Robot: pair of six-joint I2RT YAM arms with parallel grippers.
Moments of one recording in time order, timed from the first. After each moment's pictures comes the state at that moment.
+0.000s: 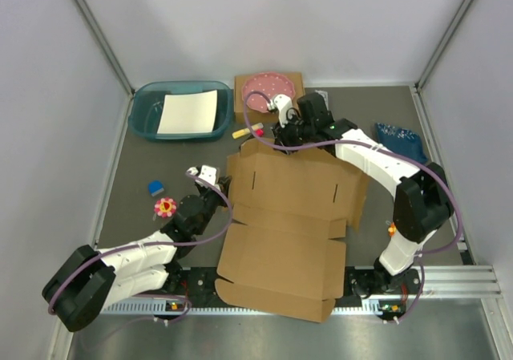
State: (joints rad) left arm -0.71 0.99 0.15 0.79 -0.31 -0.14; right arm 0.58 1.70 1.39 -0.35 -0.34 -0.22
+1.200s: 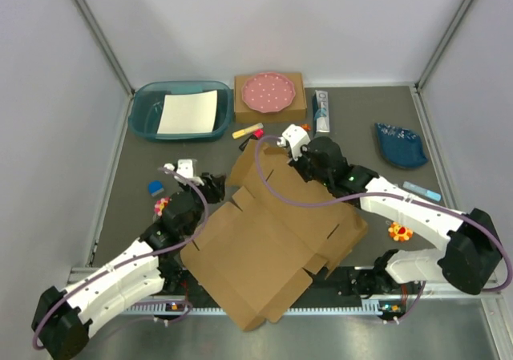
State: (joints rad) left arm -0.71 0.68 0.33 0.23 -0.48 -0.39; right arm 0.78 1.28 0.92 -0.18 0.17 -0.20
